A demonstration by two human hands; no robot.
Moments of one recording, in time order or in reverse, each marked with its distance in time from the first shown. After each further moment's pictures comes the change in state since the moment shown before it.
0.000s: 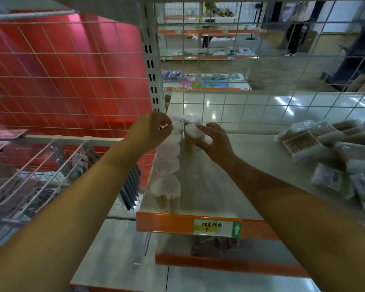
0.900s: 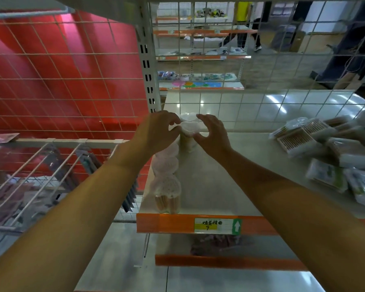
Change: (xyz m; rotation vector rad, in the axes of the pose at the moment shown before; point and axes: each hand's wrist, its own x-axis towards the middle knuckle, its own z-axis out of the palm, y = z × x) left_hand 0.003 0.016 0.007 0.082 0.011 0.121; right_hand 0.000 -0.027 -0.013 -0.035 0.062 0.014
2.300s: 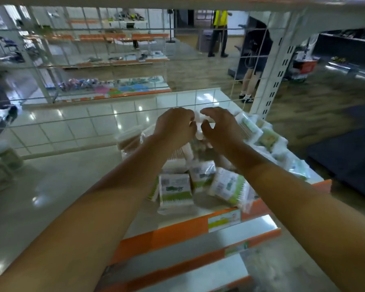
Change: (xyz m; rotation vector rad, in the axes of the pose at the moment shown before) left_hand 0.136 0.403 0.198 0.040 -0.022 0.255; right_hand -0.074 0.270 -0.337 -0.253 0.246 0.205
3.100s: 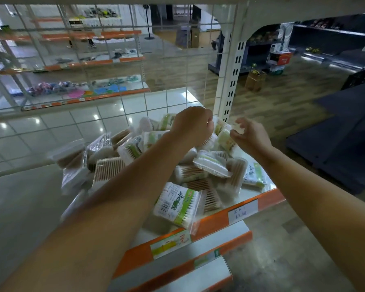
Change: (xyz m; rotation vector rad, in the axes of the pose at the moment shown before) left_hand 0.078 0.129 0.066 -0.103 -0.042 0.194; right_hand 0.009 0.183 -0.083 -0.110 -0.044 0.362
